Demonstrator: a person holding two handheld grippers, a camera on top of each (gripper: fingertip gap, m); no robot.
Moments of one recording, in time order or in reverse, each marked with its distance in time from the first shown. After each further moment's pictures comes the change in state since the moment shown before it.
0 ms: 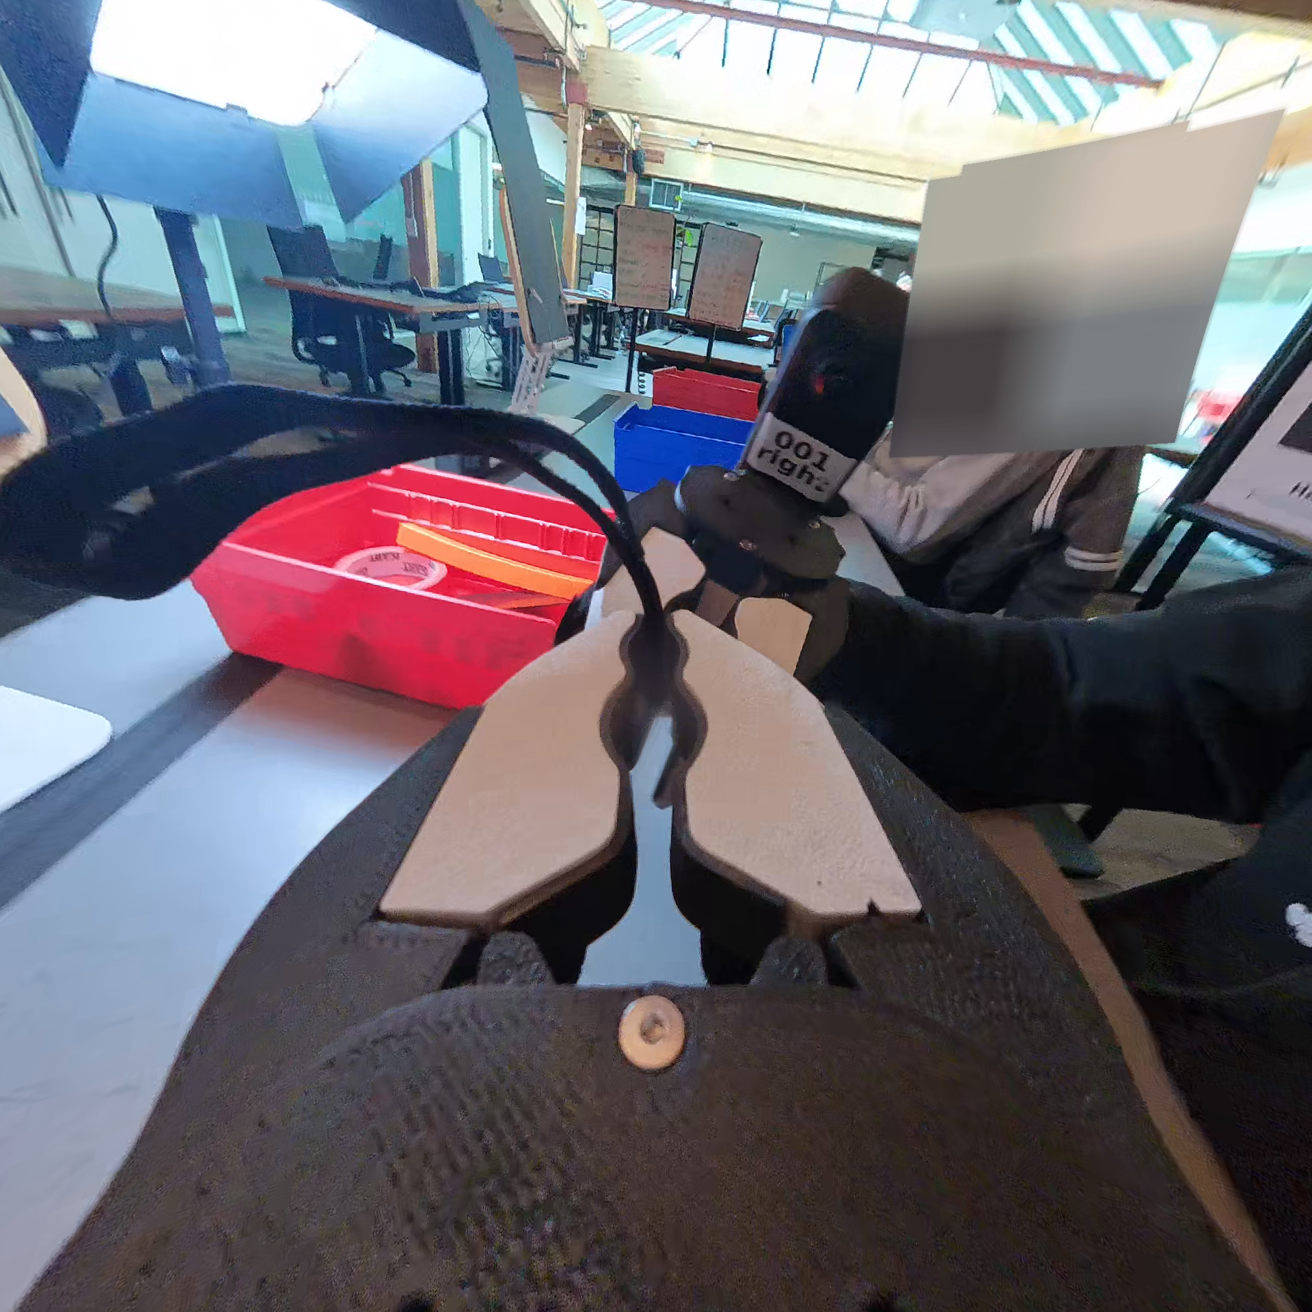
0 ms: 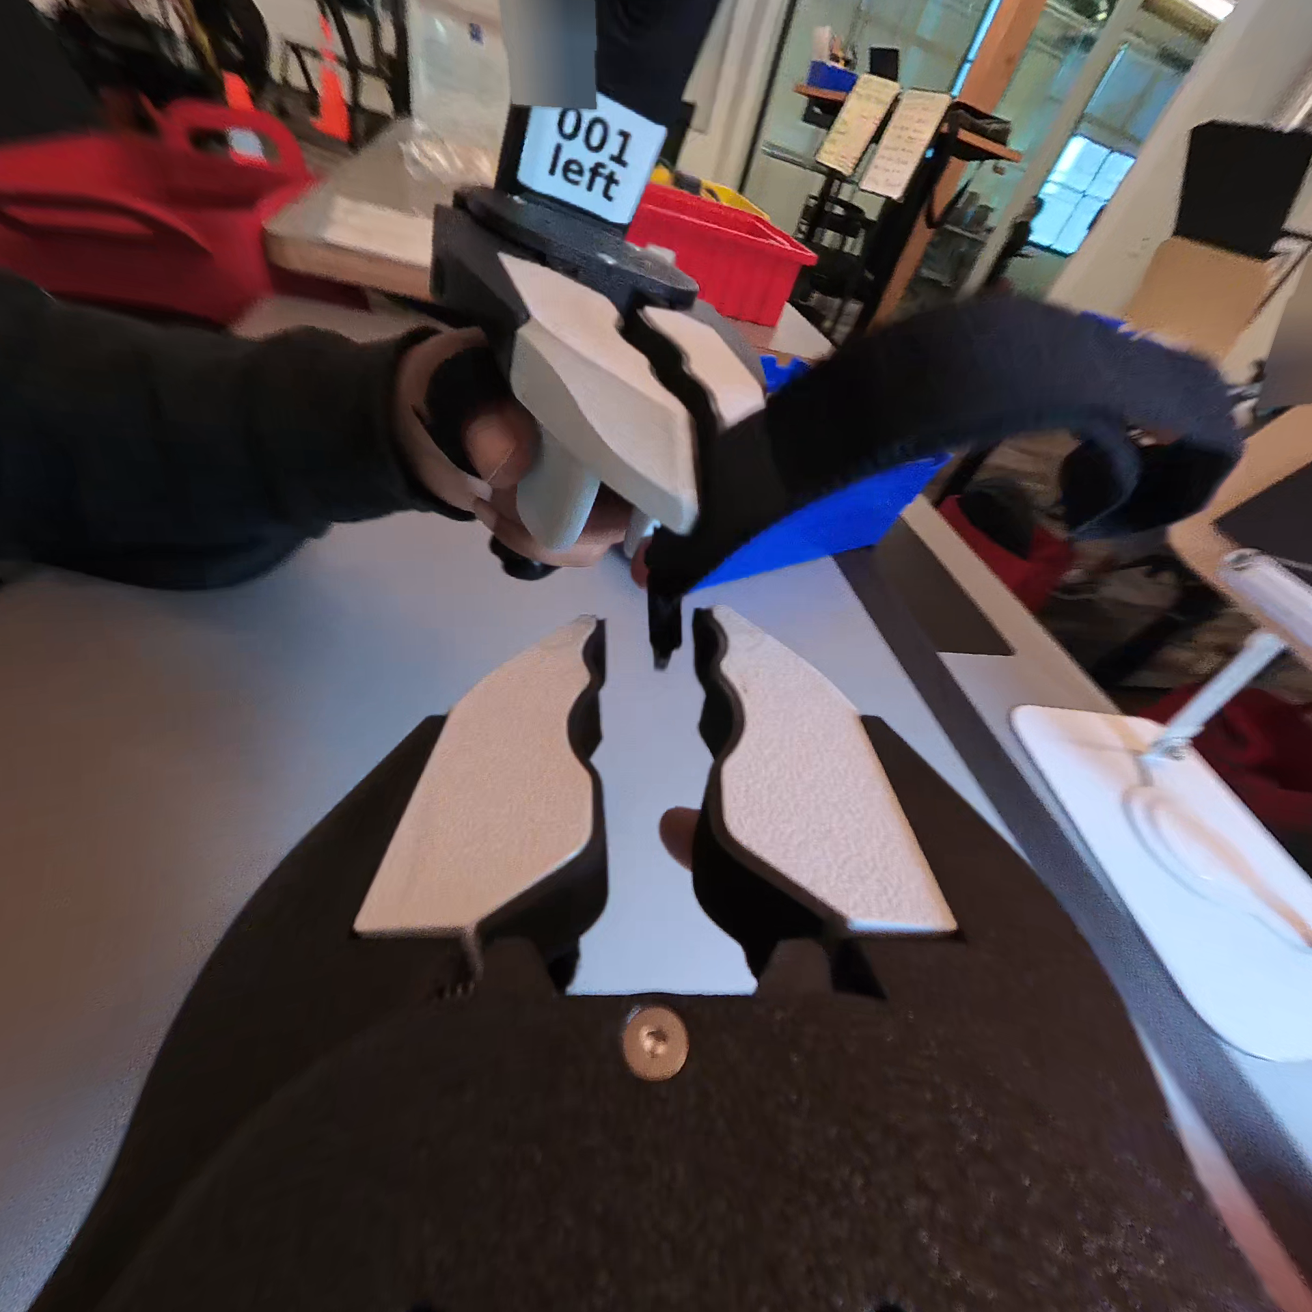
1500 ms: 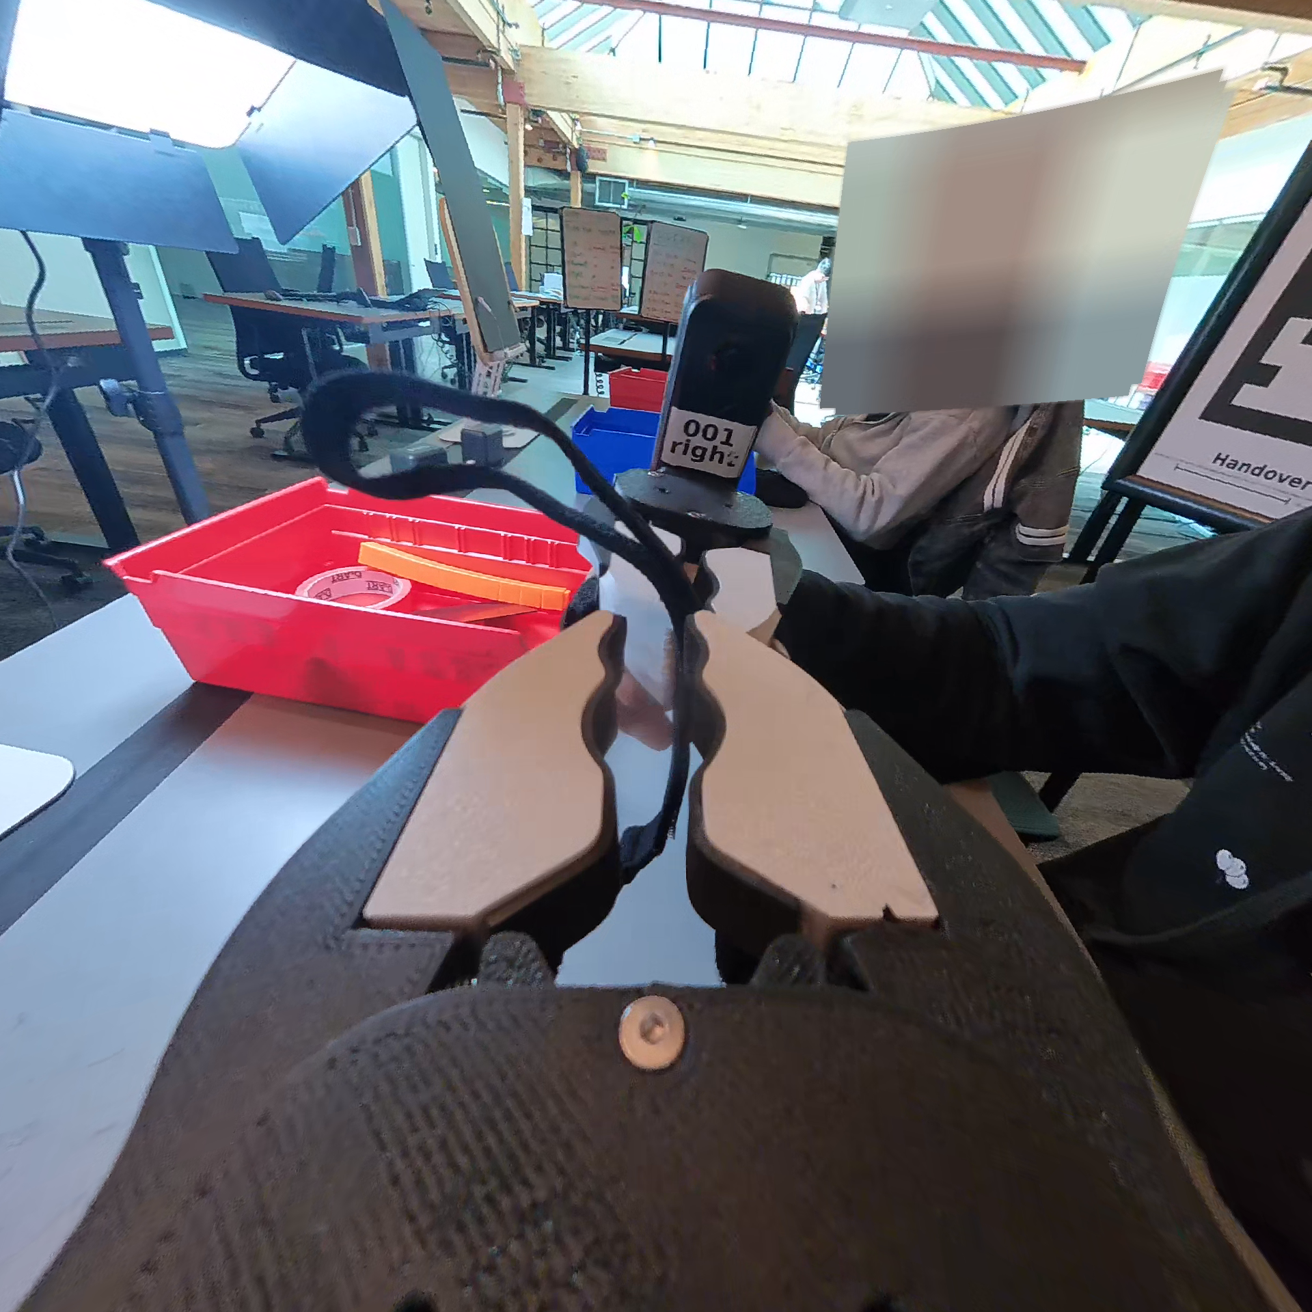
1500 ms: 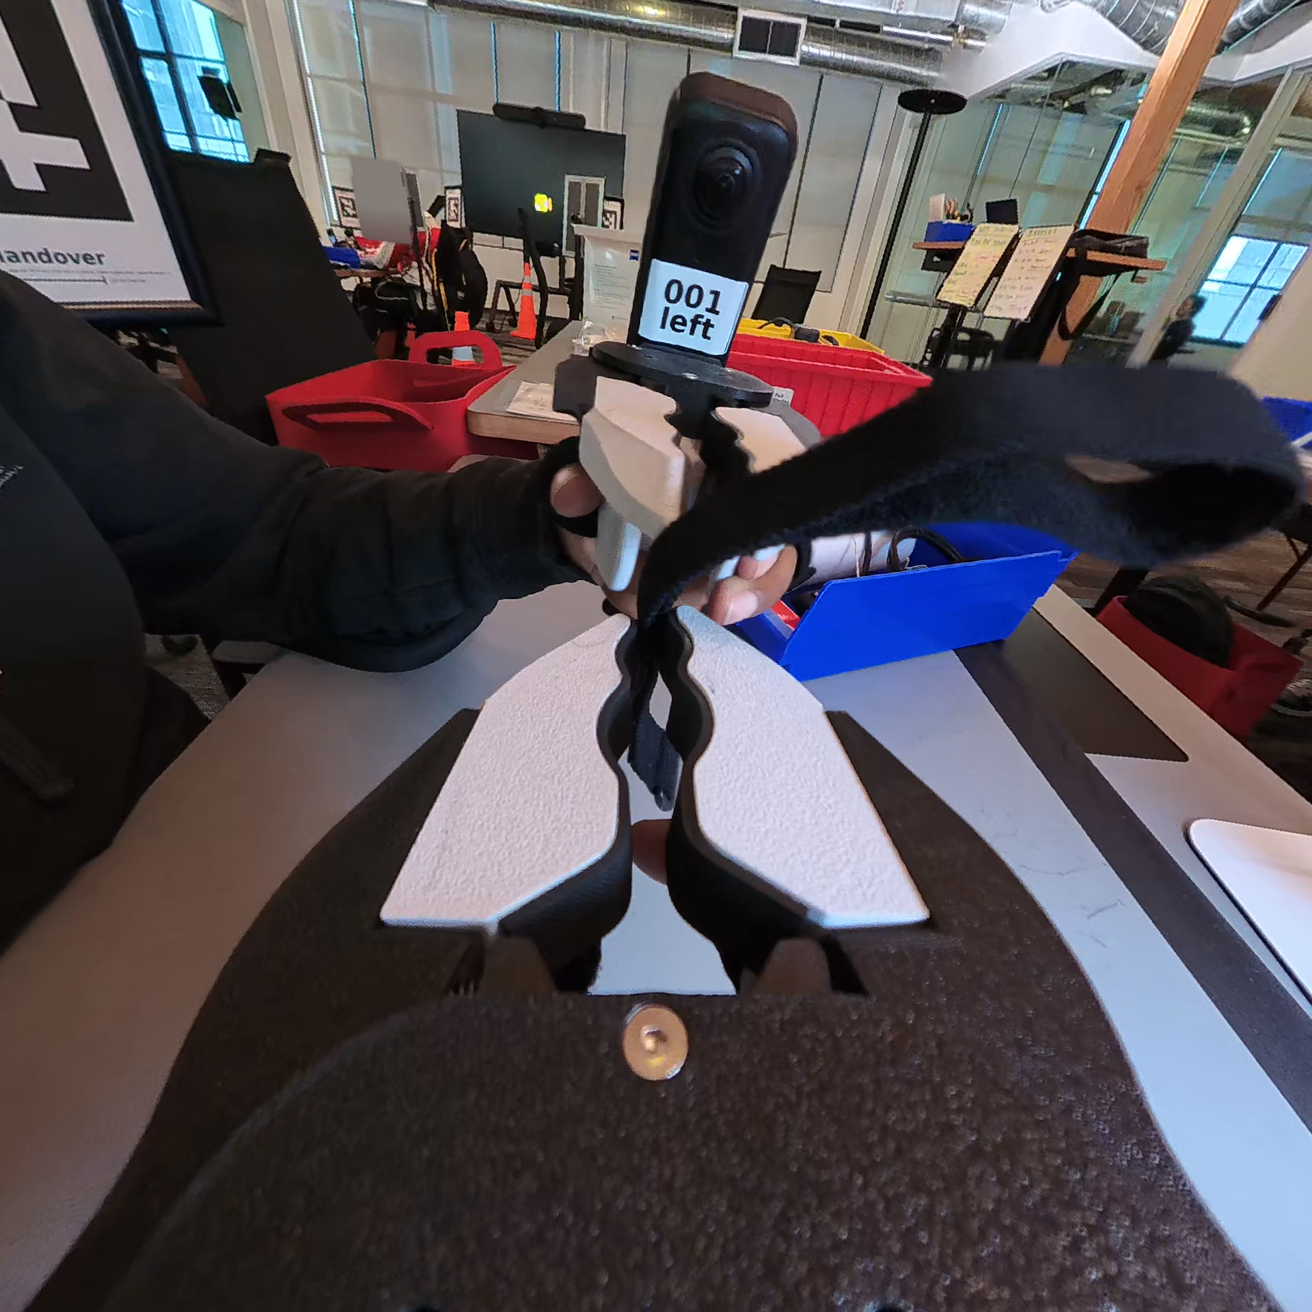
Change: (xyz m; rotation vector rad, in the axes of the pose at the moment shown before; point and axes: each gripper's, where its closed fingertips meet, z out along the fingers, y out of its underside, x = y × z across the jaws) left arm 0.013 -0.005 -0.007 -0.009 0.069 0.017; right arm -0.018 -0.025 -0.020 0.192 -0.202 0.102
